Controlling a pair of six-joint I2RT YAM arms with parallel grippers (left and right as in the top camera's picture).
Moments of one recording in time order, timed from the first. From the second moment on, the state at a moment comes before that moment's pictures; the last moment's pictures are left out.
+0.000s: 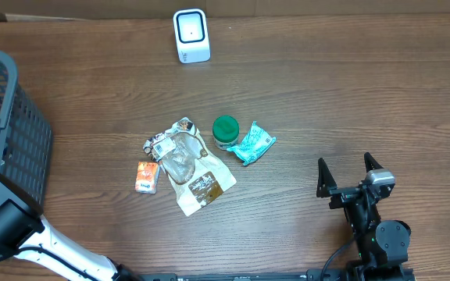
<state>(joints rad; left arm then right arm) 0.79 2.12 1.61 -0.71 -0.11 -0.08 0.10 0.01 0.02 -0.03 -0.05 0.10</state>
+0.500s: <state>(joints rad) 0.64 1.54 1.88 -1.04 0.00 -0.17 0.10 0.01 0.02 -0.03 -0.05 0.10</state>
